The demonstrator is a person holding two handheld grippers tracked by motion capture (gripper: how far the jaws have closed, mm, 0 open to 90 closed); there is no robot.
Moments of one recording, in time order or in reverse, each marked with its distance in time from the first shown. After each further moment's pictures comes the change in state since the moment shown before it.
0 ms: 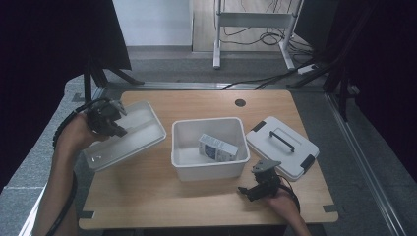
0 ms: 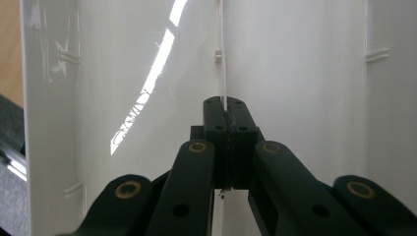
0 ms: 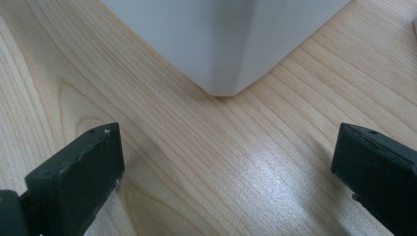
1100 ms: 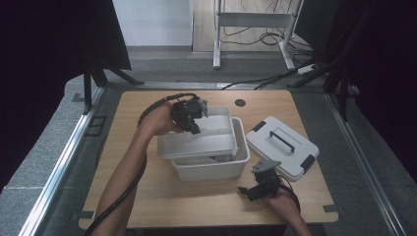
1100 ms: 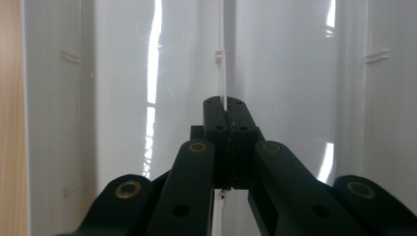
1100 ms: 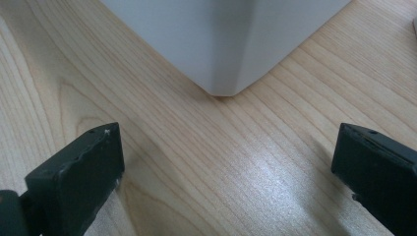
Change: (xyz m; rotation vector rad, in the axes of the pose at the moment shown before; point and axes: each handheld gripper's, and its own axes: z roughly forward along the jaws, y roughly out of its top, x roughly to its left) left arm -0.078 0.193 0.061 -0.030 -0.163 0.421; right arm 0.000 0.000 0.000 -0.002 -0.001 -0.001
